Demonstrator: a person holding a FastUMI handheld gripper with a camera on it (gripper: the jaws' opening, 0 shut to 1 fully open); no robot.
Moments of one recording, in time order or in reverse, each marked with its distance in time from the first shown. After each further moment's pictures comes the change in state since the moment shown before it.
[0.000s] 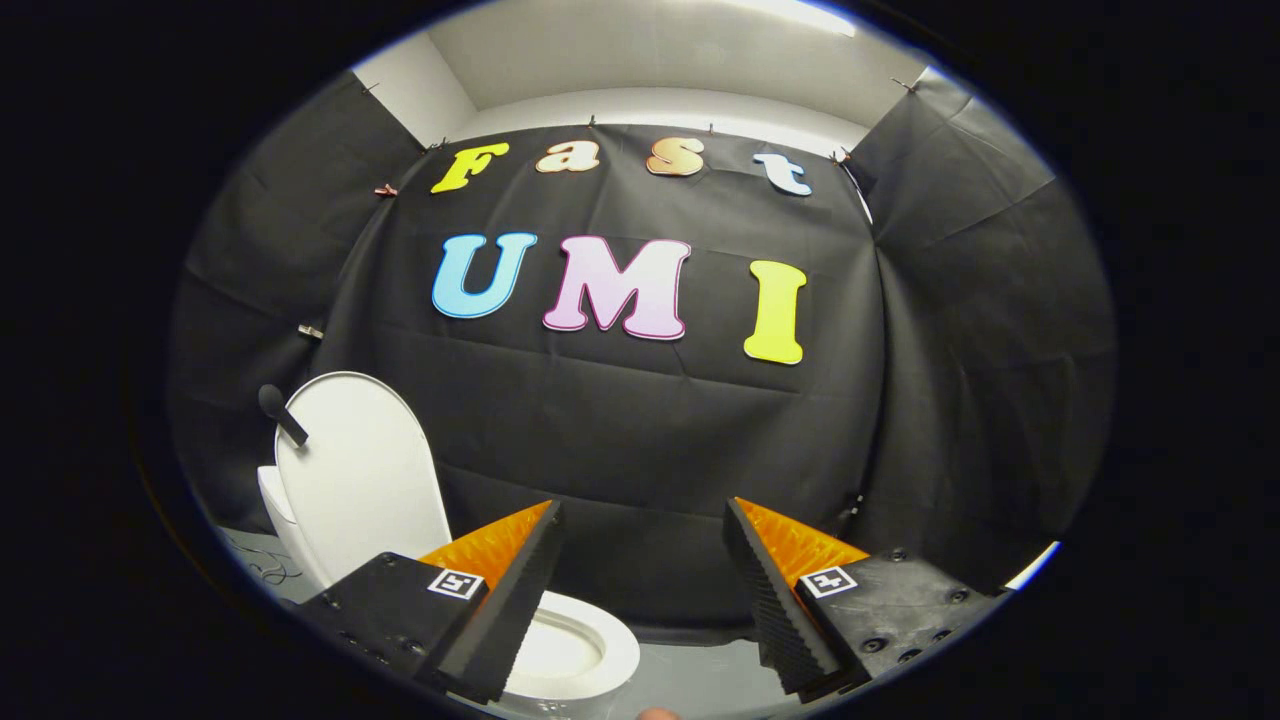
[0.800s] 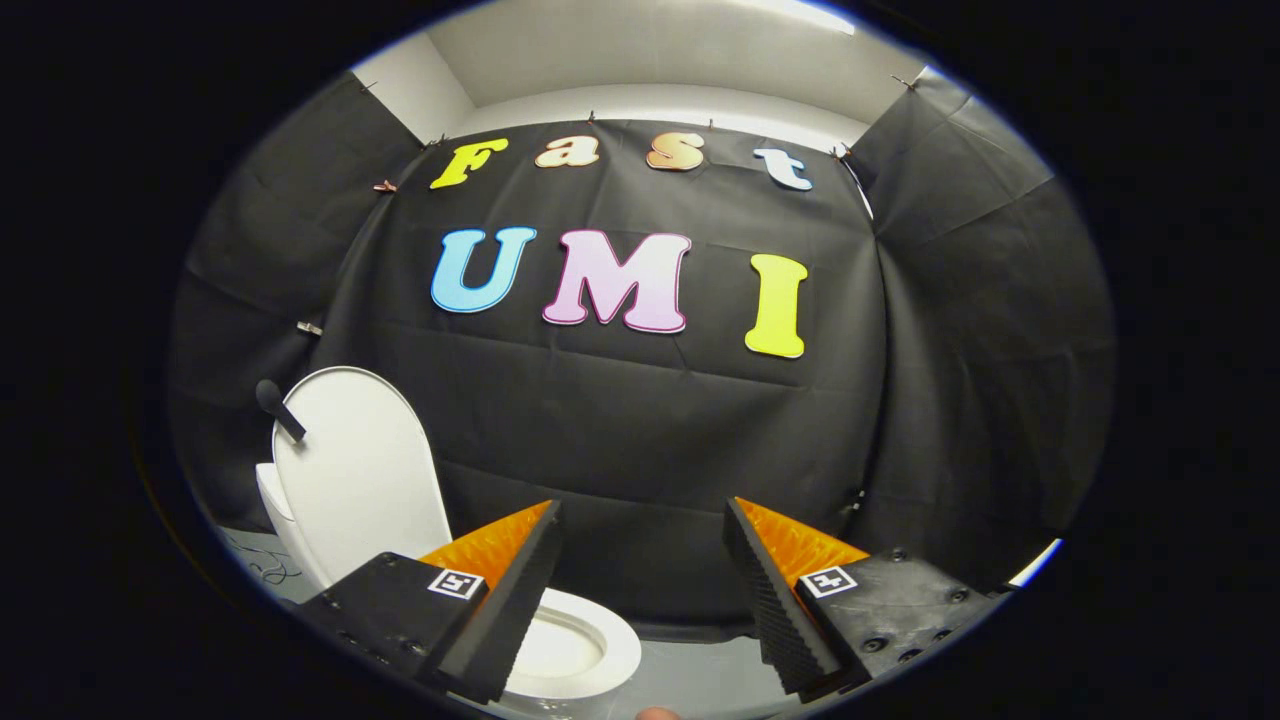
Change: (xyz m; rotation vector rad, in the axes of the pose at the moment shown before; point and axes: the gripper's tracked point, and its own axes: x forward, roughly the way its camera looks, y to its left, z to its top) arm 0.005 -0.001 -0.006 -0.008 0.008 -0.001
